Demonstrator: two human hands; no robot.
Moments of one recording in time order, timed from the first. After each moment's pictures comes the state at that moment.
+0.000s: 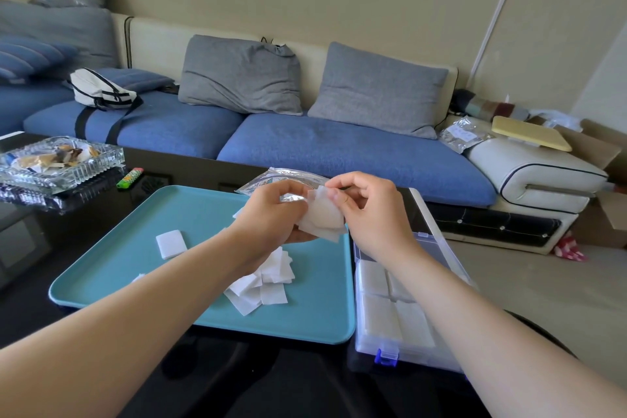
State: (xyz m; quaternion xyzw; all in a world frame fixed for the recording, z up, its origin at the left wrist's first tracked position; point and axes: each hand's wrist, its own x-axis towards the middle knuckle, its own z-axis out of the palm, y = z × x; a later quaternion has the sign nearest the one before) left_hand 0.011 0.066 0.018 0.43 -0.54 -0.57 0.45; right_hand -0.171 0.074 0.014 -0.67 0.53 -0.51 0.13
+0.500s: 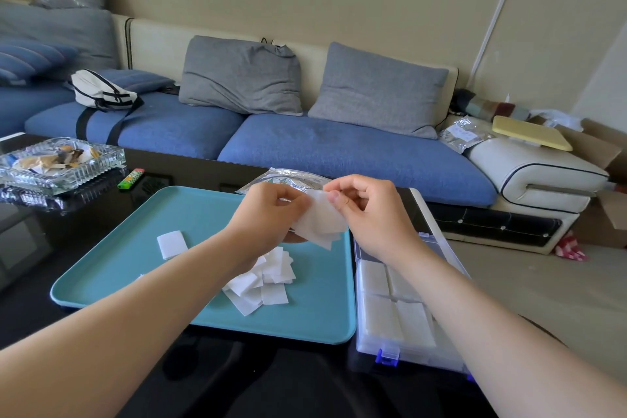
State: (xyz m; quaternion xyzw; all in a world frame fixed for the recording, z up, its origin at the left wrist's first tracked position) left_hand 0.017 0.064 0.018 0.47 -0.58 -0.49 0.44; right_hand -0.174 0.077 0.017 -0.68 0.53 -0.48 0.15
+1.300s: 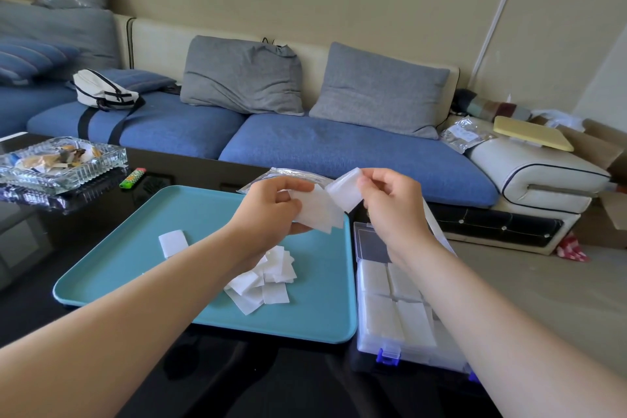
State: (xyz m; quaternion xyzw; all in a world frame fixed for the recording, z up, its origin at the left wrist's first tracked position) left_hand 0.016 0.063 0.018 0.44 -0.55 -0.53 0.47; right_hand -0.176 0.078 0.028 -0.50 0.59 -0.59 0.22
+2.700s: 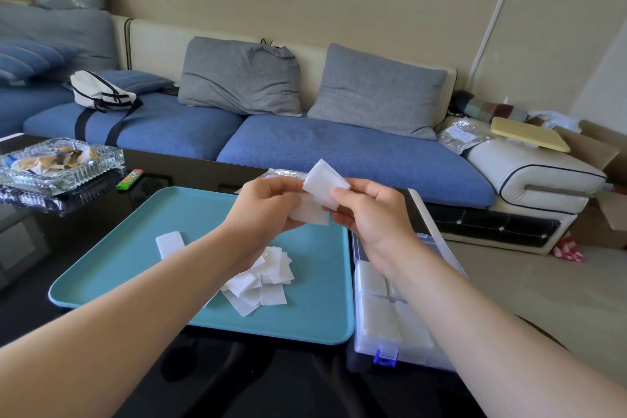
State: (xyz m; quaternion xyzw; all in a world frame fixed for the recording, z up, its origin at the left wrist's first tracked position) left_hand 0.017 0.064 0.021 0.41 -0.55 -0.54 0.48; right_hand -0.151 0.087 0.031 -0.41 0.53 -0.61 0.42
